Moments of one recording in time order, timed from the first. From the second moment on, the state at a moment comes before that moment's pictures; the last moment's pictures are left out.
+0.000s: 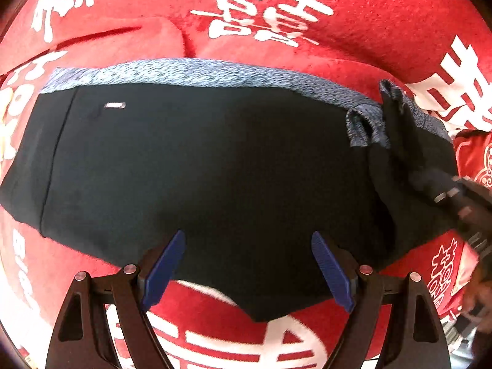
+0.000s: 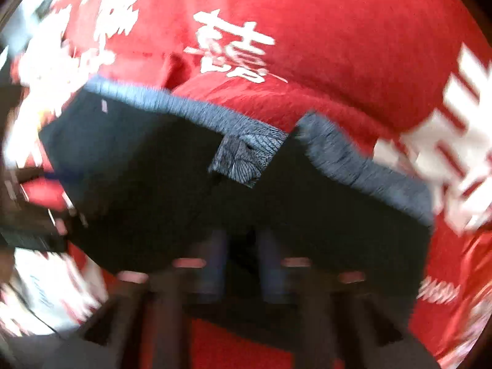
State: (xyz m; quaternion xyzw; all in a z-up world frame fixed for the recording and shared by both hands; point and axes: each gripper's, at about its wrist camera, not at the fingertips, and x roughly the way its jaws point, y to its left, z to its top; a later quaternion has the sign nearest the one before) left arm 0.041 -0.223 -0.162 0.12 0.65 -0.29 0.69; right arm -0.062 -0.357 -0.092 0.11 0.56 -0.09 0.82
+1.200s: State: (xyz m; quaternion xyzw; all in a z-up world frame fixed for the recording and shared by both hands) left arm -0.007 -0.377 -0.142 0.20 0.59 -0.39 0.68; right arm -0.210 -0.522 -0.158 0.57 0.44 -0.08 0.69
